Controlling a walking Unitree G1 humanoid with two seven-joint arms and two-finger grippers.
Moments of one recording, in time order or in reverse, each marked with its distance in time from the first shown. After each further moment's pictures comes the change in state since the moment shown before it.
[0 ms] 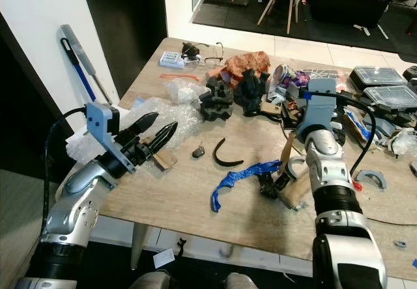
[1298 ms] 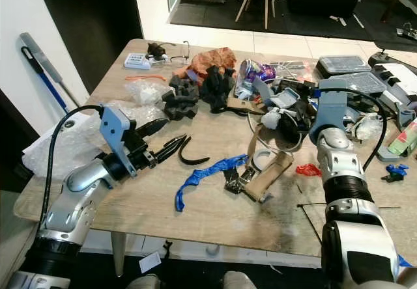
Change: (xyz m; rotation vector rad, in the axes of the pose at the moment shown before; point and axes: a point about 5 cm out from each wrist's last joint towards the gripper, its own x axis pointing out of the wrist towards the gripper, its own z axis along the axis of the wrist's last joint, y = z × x) left arm 0.002 0.000 0.001 0.187 0.083 -0.121; right arm 0.006 -0.006 -0.011 0.060 0.144 0.015
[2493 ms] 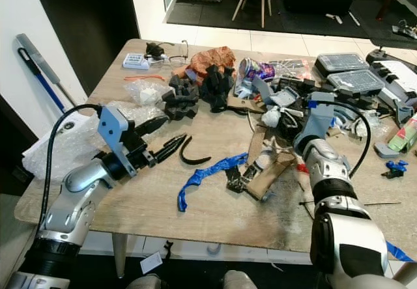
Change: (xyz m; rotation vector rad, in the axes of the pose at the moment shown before) left arm -0.001 -0.001 0.003 0.021 -0.022 -0.009; right arm 0.001 0.019 -0.026 0.213 0.029 0.193
